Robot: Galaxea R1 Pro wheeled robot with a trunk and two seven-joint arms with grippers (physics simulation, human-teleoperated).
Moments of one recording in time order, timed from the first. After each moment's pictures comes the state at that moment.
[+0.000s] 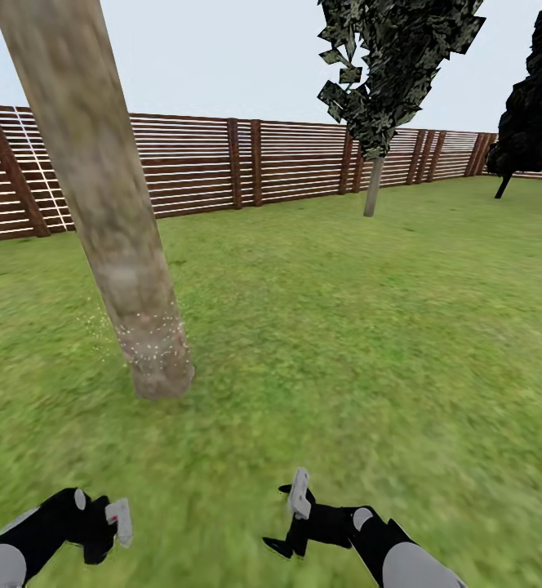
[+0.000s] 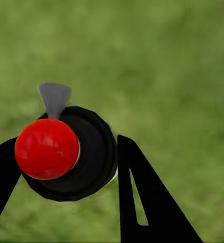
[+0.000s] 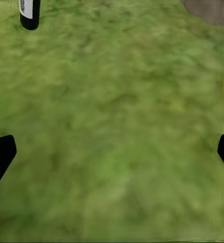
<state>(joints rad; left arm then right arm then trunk) -0.59 0.33 -0.25 -0.41 -0.72 0.11 -0.69 -0.64 0.17 -0.75 -0.22 1.38 -0.59 0.73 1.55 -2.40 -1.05</state>
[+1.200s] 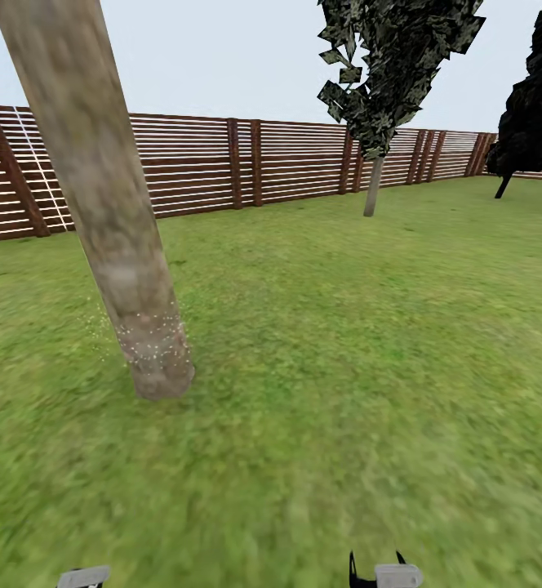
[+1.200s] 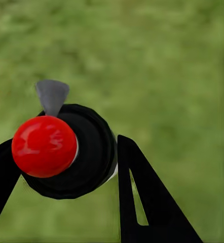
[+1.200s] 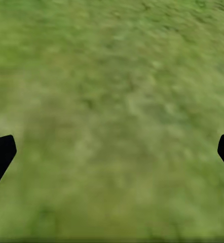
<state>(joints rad) -0.35 0.22 0.09 -0.07 0.08 -0.50 -0.05 -0.34 0.10 -1.00 -0.06 1.28 -0.81 -0.38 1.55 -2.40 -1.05</state>
